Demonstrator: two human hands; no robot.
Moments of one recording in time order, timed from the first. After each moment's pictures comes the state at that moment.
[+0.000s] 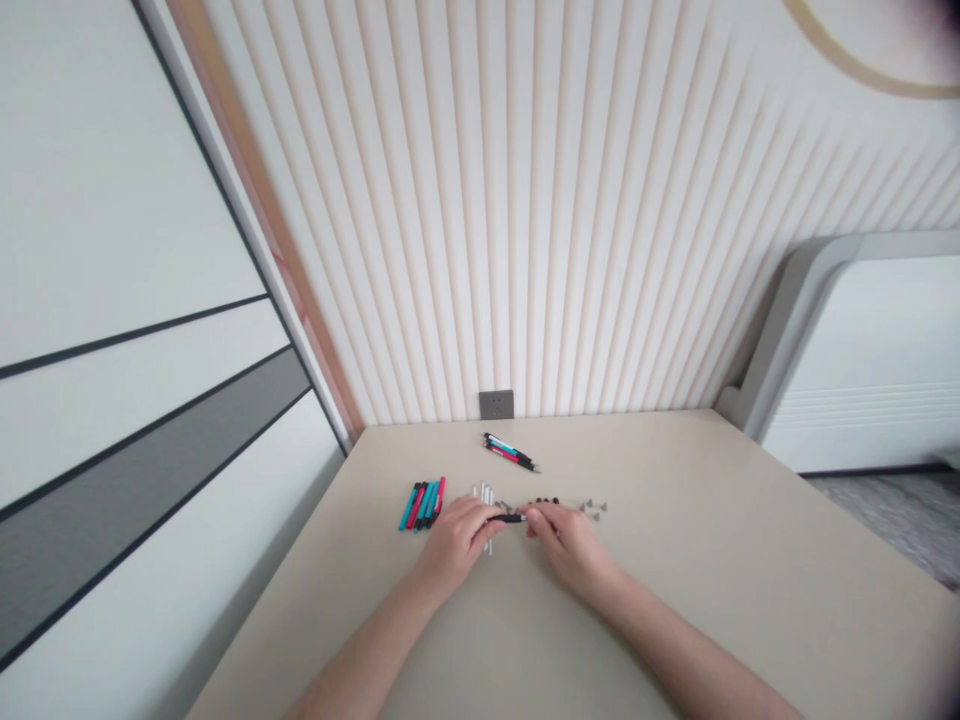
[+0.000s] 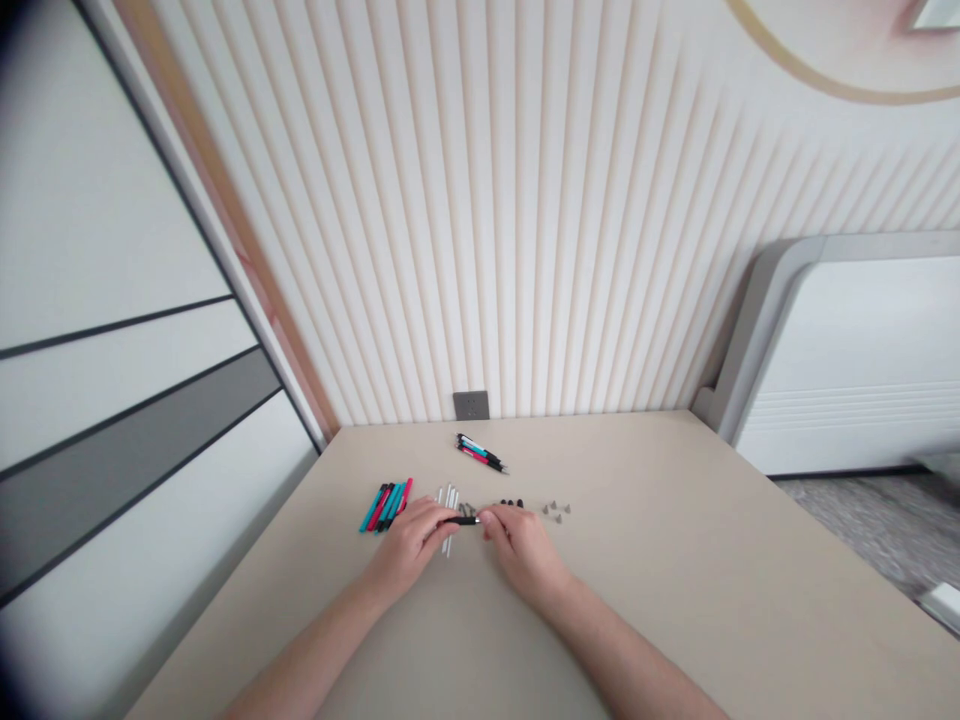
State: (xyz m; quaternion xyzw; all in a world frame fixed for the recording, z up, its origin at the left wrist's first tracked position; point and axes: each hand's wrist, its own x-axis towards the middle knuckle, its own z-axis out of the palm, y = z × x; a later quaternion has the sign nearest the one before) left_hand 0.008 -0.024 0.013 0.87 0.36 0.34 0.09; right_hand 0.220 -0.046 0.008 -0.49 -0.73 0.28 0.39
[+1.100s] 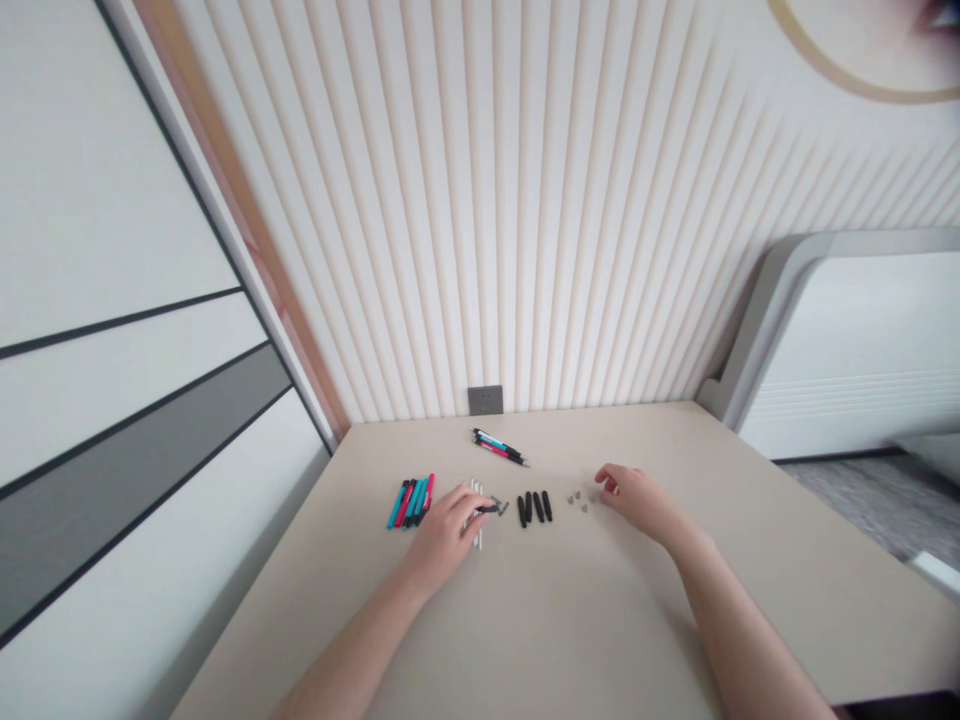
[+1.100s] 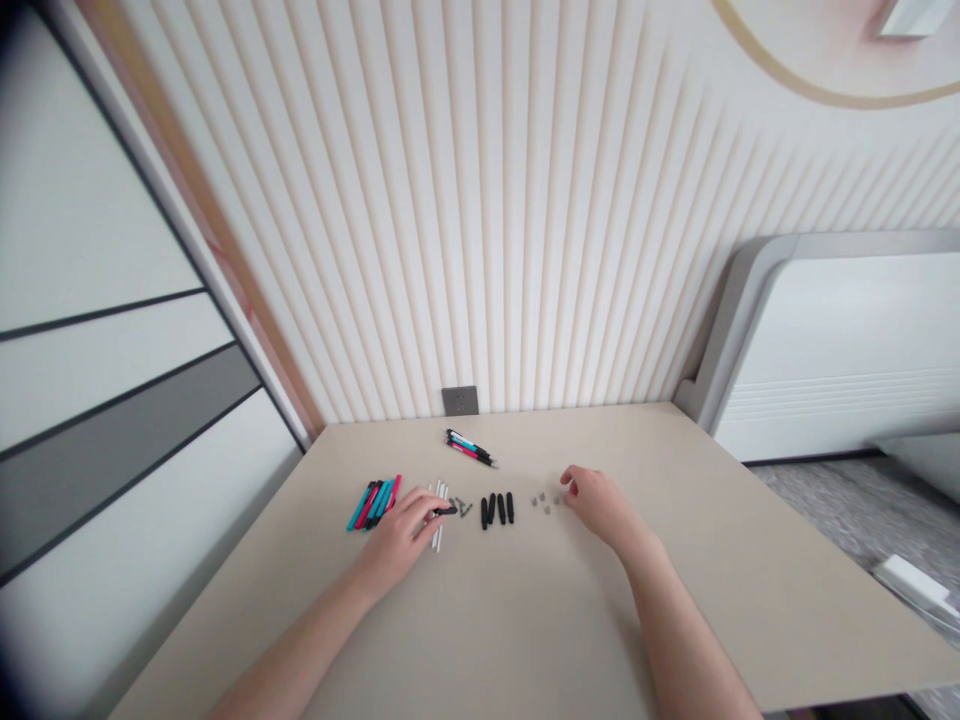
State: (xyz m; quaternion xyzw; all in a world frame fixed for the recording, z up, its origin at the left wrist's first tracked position) left_hand 0.007 -0.021 0.012 0.85 0.38 0.33 0.14; right_hand 0.351 -0.005 0.000 -0.68 -0.69 0.16 0.18
